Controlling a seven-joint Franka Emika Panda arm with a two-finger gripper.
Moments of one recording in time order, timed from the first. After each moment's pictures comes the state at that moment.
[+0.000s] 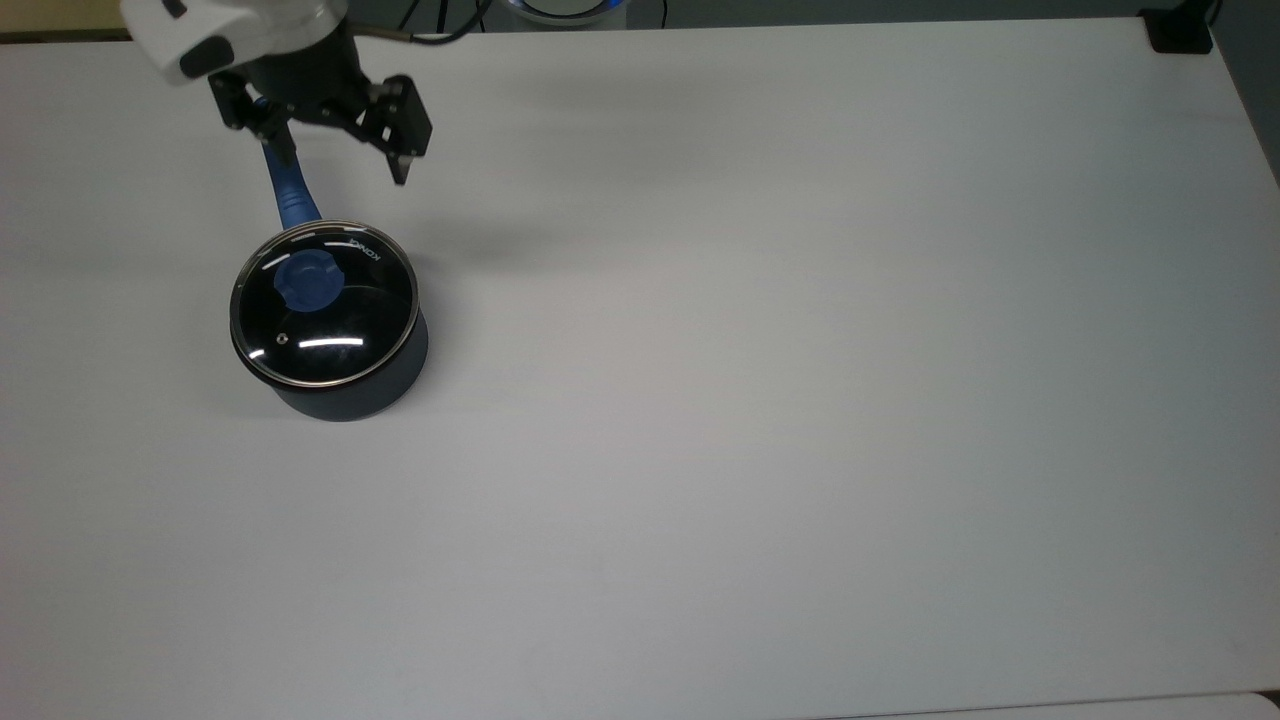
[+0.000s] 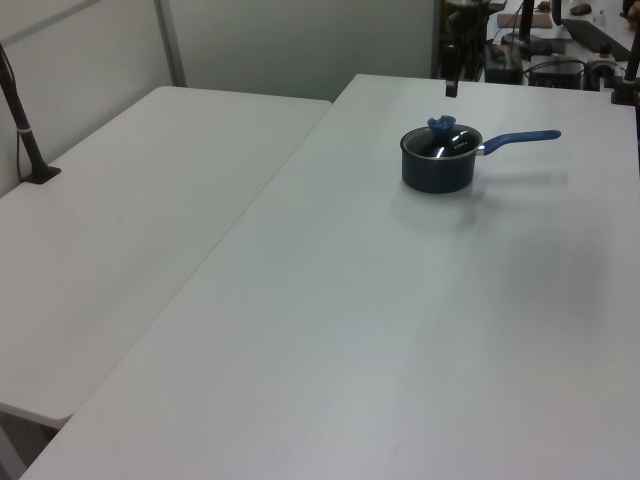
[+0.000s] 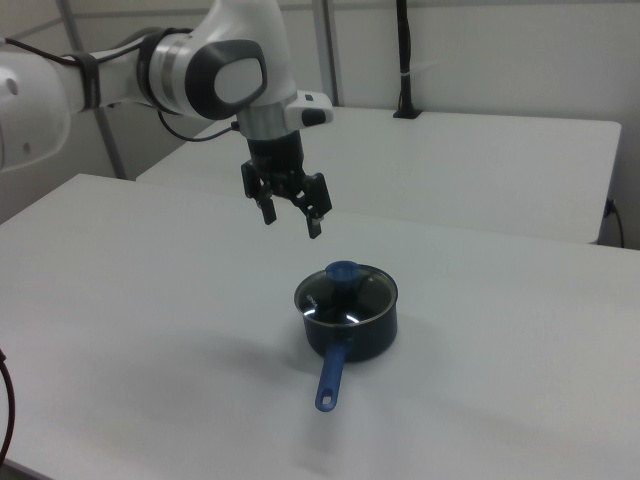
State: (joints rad) arm -0.04 0.21 -0.16 -1.56 0.00 1.79 -0.07
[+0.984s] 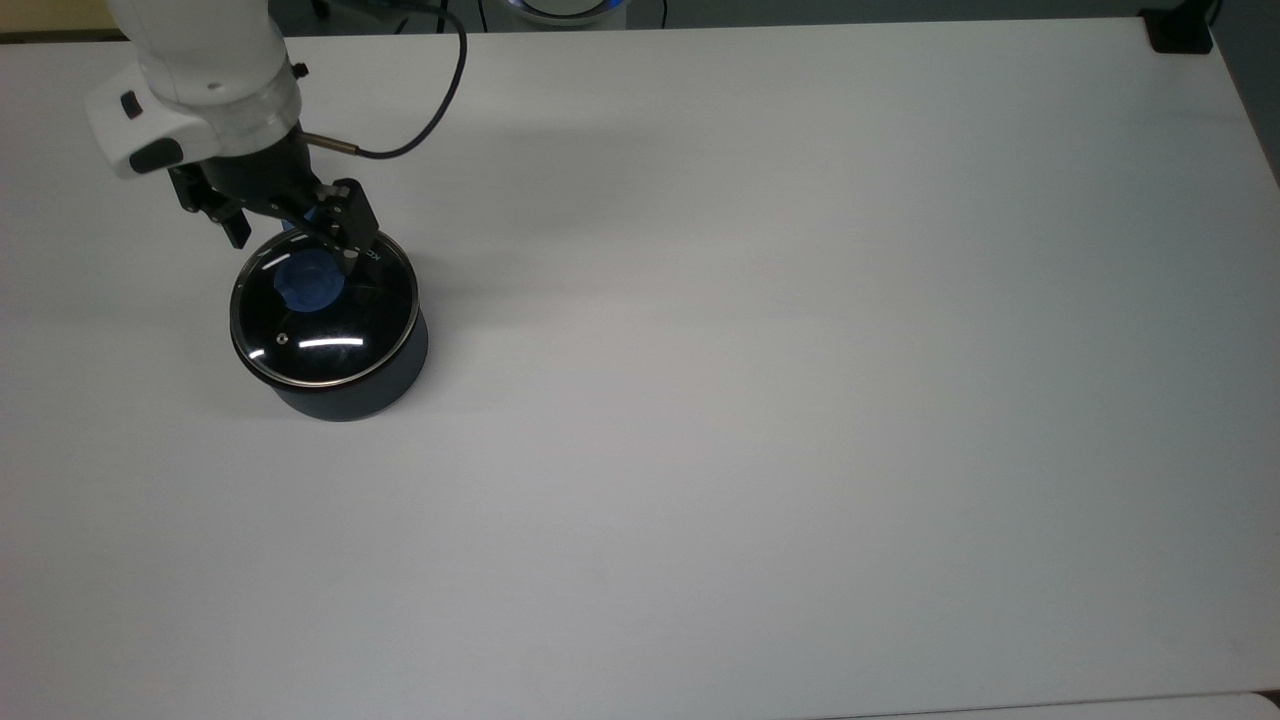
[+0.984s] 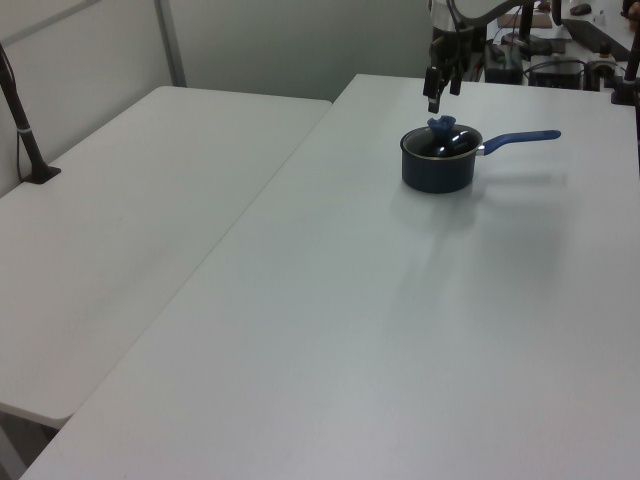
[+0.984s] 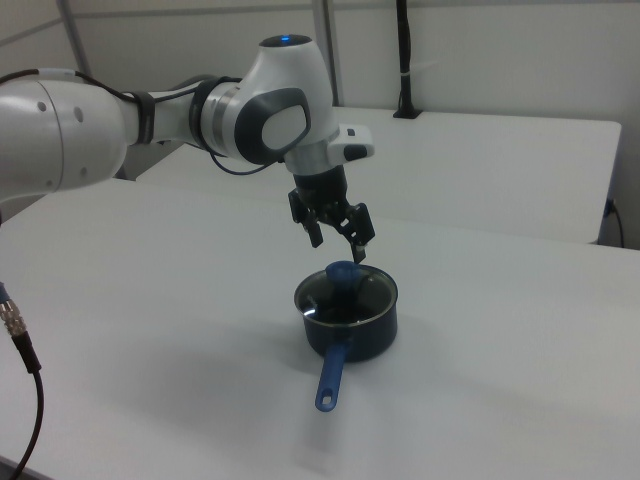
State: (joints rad) arm -0.10 0.33 -0.16 -1.55 -0.01 1.97 -0.04
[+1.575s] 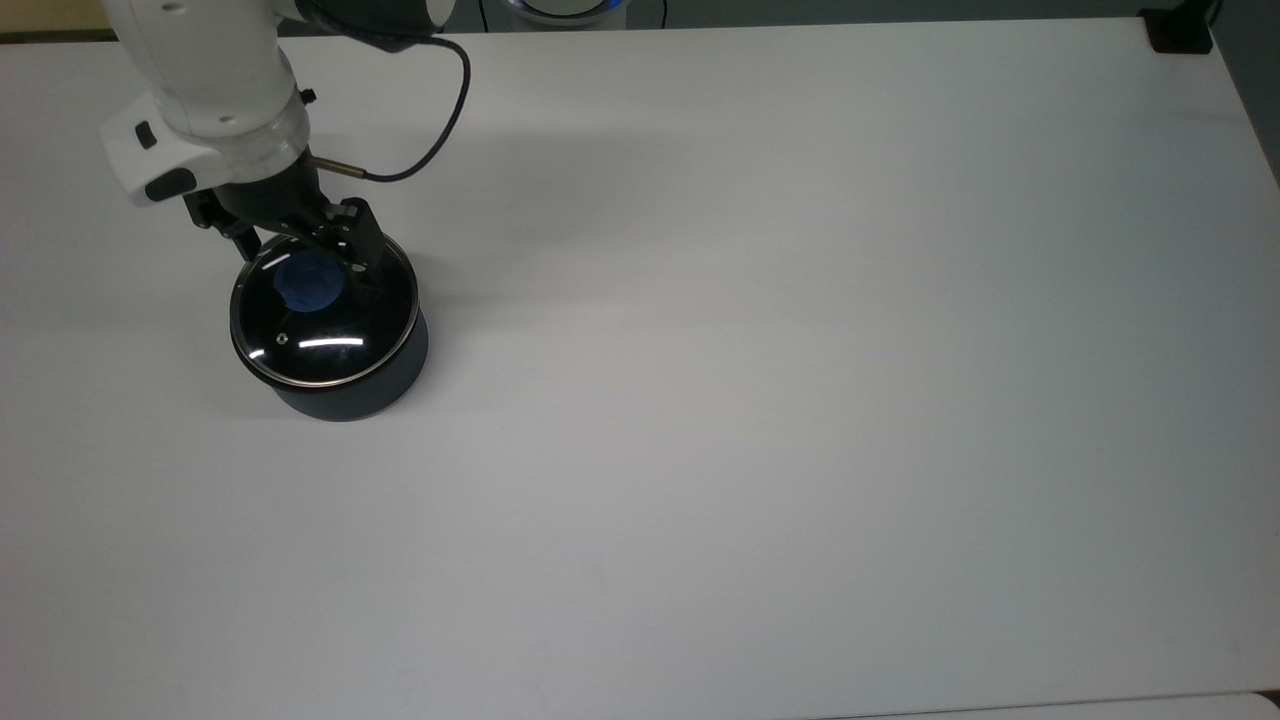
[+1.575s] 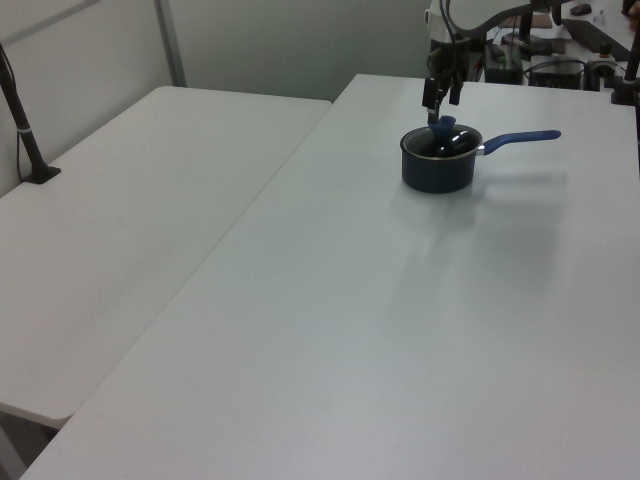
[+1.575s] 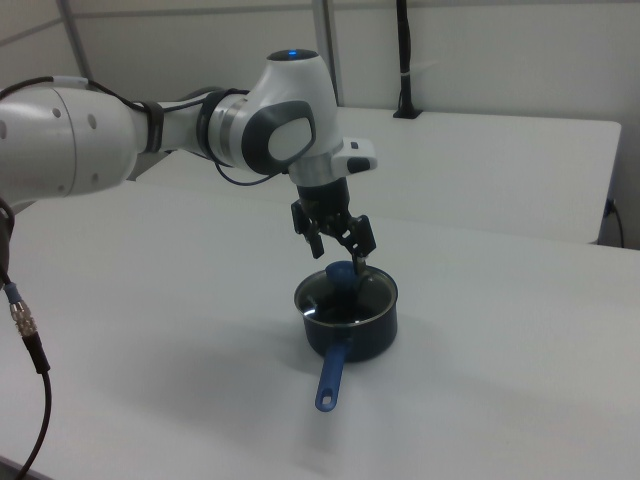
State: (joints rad) arm -0.10 0.37 -0.16 -1.55 -0.01 1.97 -0.04
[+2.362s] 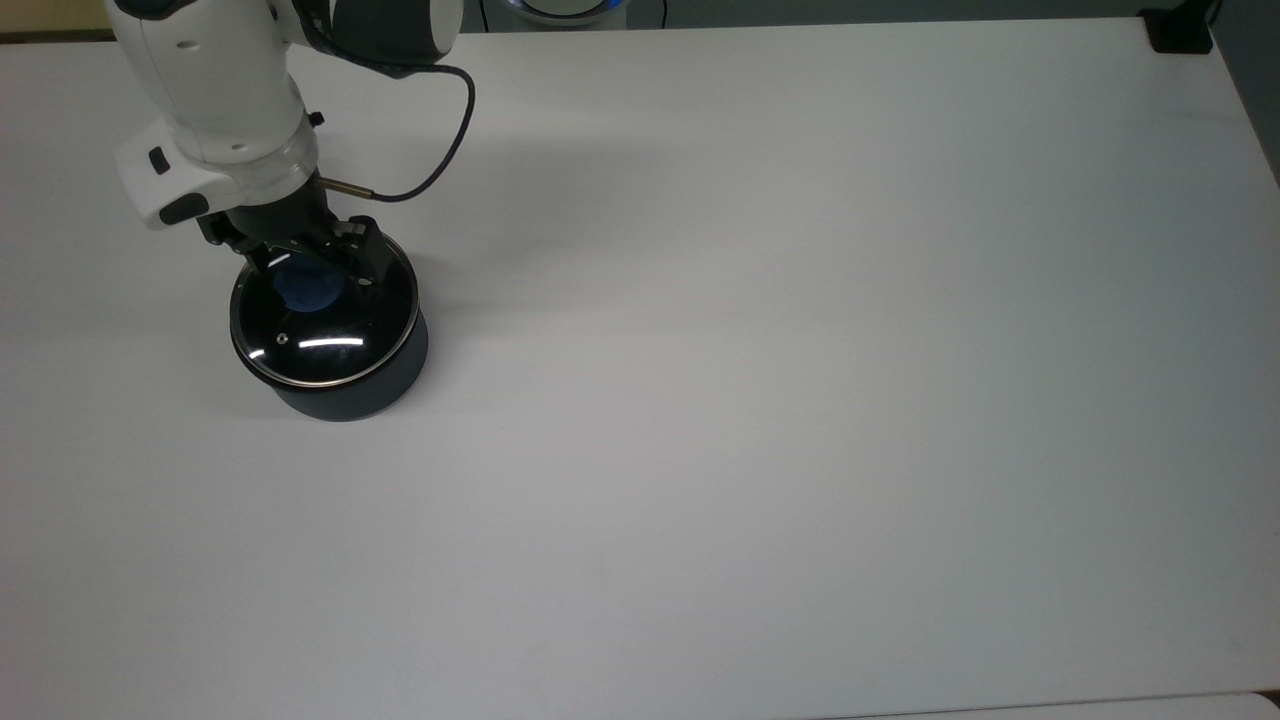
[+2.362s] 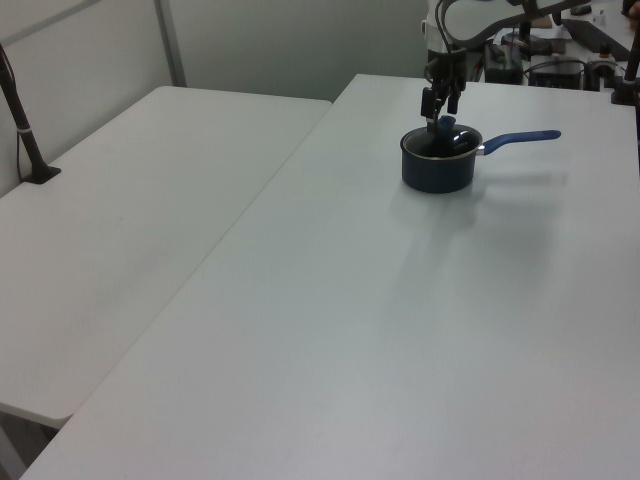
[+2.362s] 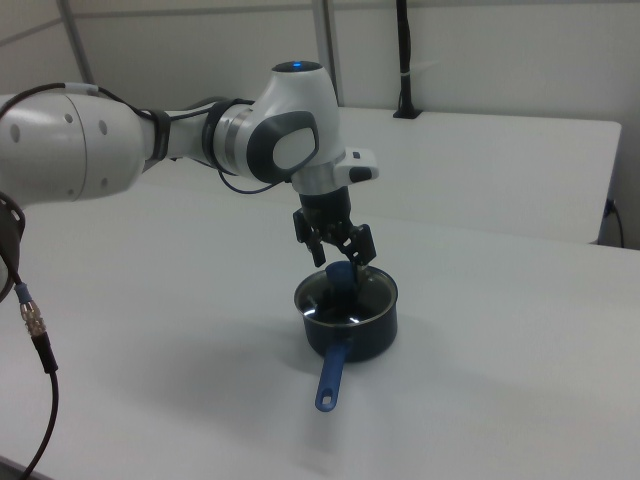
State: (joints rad) arm -0.10 0.40 -0.15 -1.55 -0.01 1.98 -0.04
